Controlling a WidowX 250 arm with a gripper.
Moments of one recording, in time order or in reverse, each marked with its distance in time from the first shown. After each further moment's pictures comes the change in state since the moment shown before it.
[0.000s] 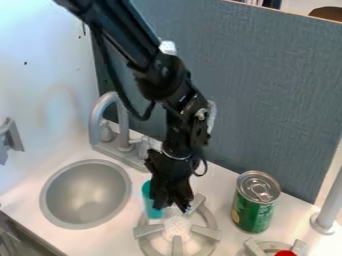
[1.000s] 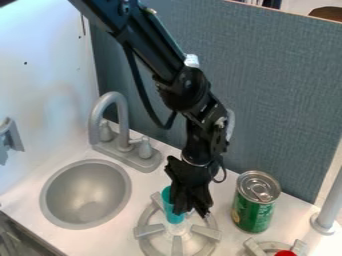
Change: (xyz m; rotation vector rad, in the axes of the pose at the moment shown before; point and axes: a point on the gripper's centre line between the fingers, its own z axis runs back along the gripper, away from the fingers) arm 0.026 -0.017 -0.011 -0.023 -0.012 -0.039
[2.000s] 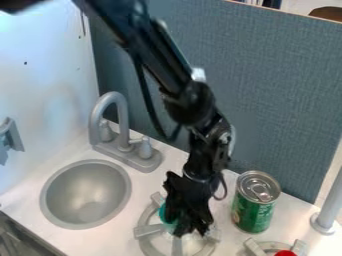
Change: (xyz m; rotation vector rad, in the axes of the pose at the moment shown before) arm -0.007 -0.010 0.003 0.001 0.020 0.023
